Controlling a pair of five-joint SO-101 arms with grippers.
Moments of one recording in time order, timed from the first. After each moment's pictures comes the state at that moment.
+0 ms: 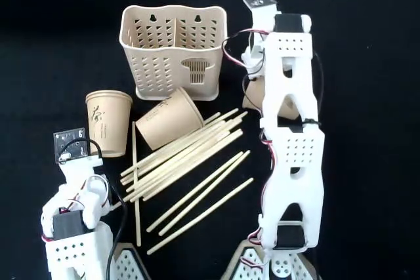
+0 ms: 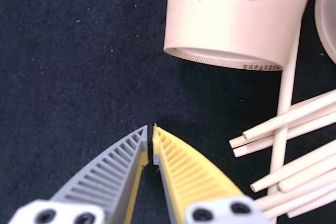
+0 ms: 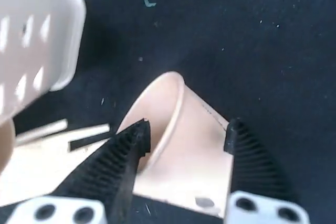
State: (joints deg) left arm -17.8 -100.7 96.6 70.8 -1.4; right arm -0.1 50.6 -60.4 99.6 16.9
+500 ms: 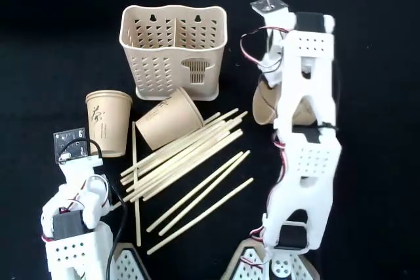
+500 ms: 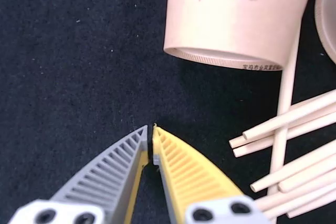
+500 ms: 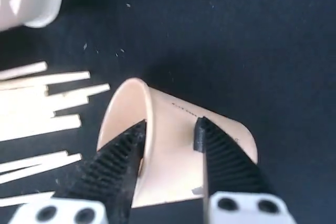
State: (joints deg) left arm -17.8 -100.7 96.6 70.8 -1.4; right arm 5.3 39.5 -46.9 100.5 29.8
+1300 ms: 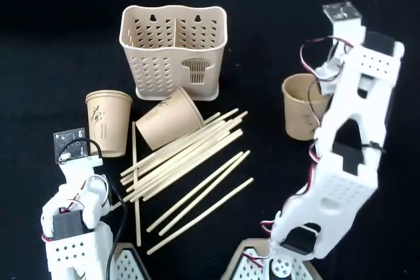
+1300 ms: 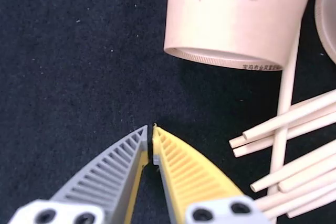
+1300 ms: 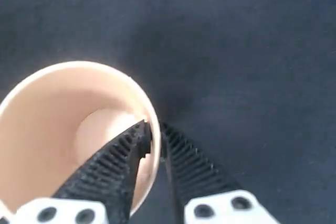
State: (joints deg) left arm -17.8 -100.7 96.6 70.8 -1.4; right arm 23.2 24.9 -21.6 81.0 32.0
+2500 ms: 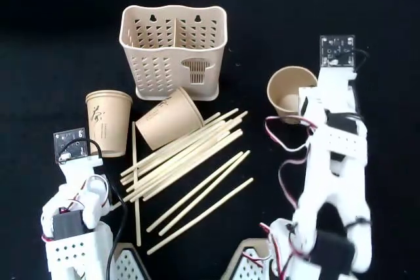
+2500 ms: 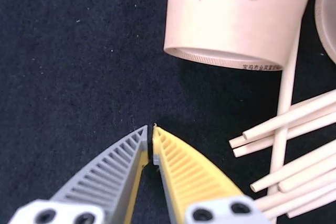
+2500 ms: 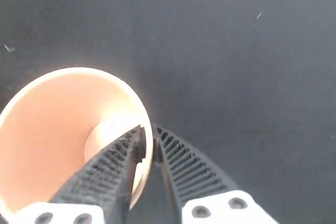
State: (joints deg) left arm -17.8 -100.7 96.6 70.8 -1.4; right arm 18.7 -18.9 47.4 26.1 17.5
